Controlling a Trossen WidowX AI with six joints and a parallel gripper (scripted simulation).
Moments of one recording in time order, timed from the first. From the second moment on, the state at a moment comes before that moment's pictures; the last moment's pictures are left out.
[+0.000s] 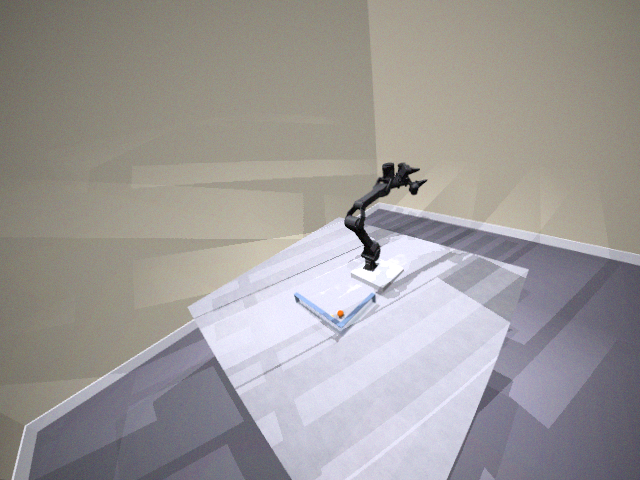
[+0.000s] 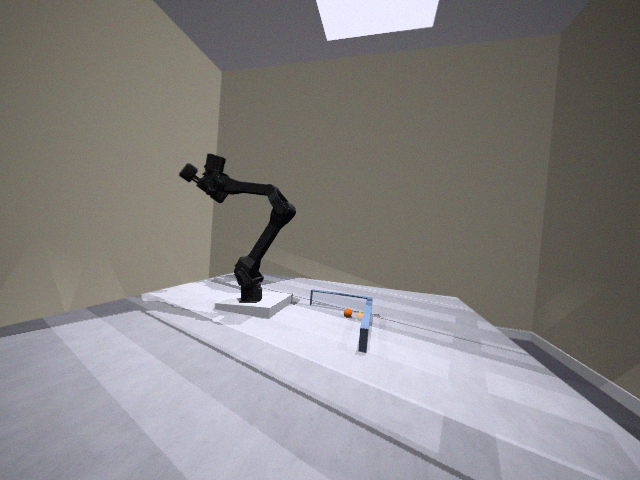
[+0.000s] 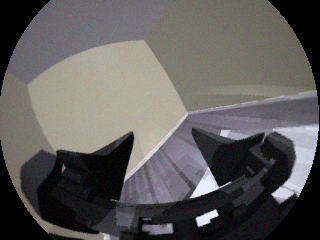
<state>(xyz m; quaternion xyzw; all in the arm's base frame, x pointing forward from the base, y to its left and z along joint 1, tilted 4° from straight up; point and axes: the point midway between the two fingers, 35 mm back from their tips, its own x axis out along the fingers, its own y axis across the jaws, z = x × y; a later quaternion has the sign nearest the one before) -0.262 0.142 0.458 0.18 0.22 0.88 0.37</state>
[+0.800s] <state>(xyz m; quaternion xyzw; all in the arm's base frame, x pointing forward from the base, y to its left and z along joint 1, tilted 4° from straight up) -0.117 0.361 0.333 -0.03 0.18 0.69 0.70</state>
